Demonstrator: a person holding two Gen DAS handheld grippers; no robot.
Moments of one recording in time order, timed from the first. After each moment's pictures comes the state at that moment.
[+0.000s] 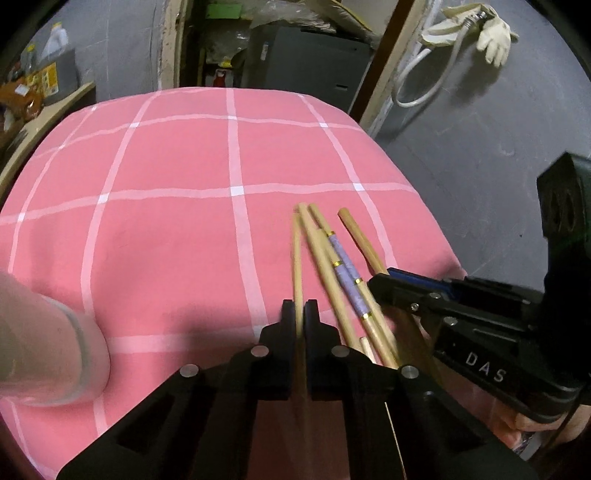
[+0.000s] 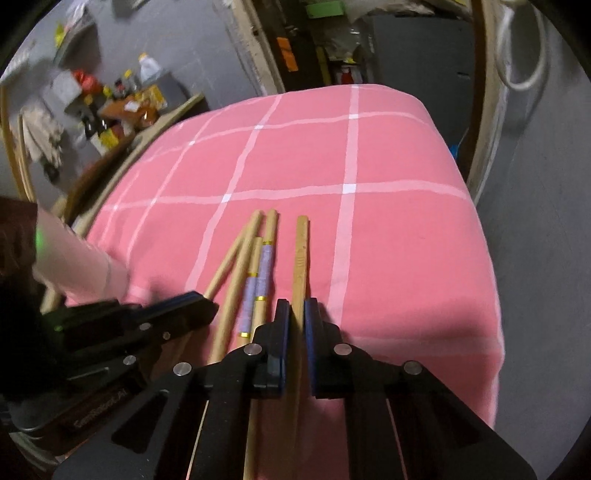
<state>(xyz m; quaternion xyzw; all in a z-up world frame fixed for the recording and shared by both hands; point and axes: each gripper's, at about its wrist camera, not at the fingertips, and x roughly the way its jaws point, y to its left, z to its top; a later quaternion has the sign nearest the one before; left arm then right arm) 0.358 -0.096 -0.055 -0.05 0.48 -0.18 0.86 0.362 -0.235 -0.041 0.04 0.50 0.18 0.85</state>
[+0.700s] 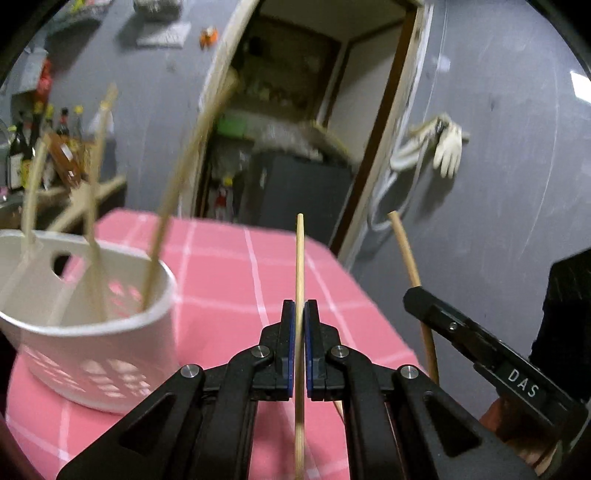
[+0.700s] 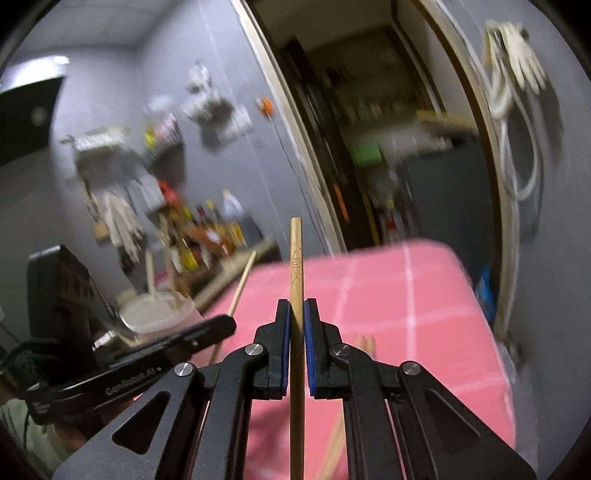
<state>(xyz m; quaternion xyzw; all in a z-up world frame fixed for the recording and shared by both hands) 0.264 -0.035 0.040 -0.11 0.23 -0.18 0.95 0.251 -0.221 0.048 0.11 0.18 0.26 0.94</state>
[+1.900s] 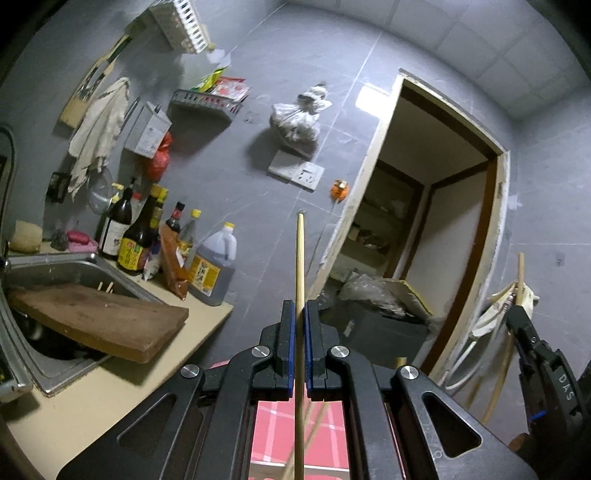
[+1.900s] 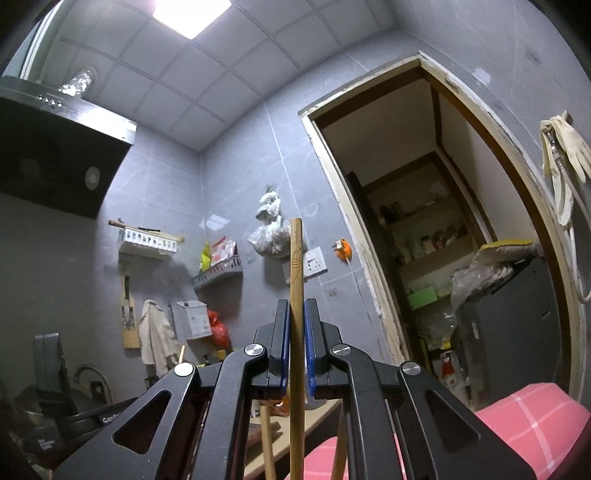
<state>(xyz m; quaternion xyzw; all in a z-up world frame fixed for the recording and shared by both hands) 0.278 0.196 0.098 -0.22 0.01 0.00 0.98 0.299 -0.080 0.111 0.16 -0.11 0.29 0.94</state>
